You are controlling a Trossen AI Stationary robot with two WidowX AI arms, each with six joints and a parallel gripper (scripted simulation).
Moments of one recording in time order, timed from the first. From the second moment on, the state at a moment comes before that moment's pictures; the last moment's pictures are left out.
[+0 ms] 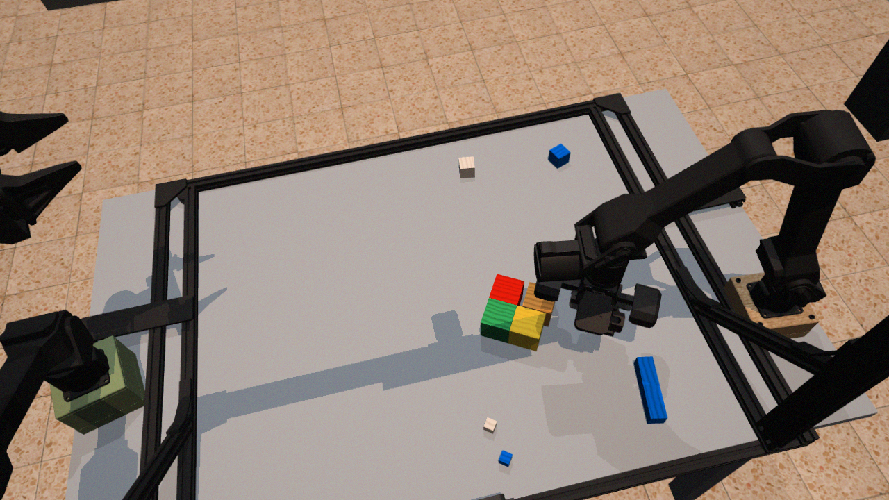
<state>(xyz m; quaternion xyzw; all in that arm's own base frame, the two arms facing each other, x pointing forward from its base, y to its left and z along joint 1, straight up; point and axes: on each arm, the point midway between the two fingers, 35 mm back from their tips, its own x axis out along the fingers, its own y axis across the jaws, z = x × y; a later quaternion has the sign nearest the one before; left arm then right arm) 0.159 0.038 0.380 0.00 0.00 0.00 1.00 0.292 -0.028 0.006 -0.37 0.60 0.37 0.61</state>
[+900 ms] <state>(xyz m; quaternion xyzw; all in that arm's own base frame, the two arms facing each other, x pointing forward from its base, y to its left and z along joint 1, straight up) 0.159 0.038 0.380 0.00 0.00 0.00 1.00 0.294 -0.029 0.000 -0.37 0.60 0.37 0.60</state>
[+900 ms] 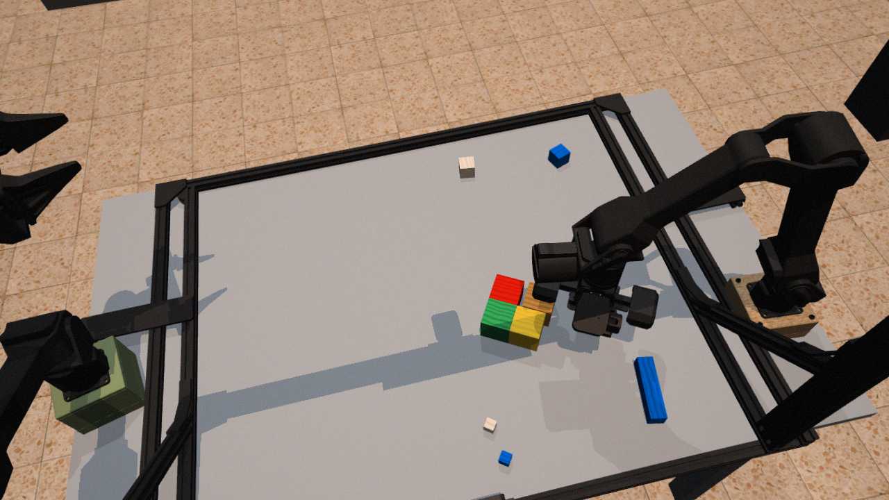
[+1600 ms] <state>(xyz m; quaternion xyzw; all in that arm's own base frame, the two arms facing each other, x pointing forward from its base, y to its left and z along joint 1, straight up) 0.159 0.038 0.380 0.00 0.00 0.00 1.00 0.298 -0.031 0.000 -0.37 0.60 0.37 0.60</state>
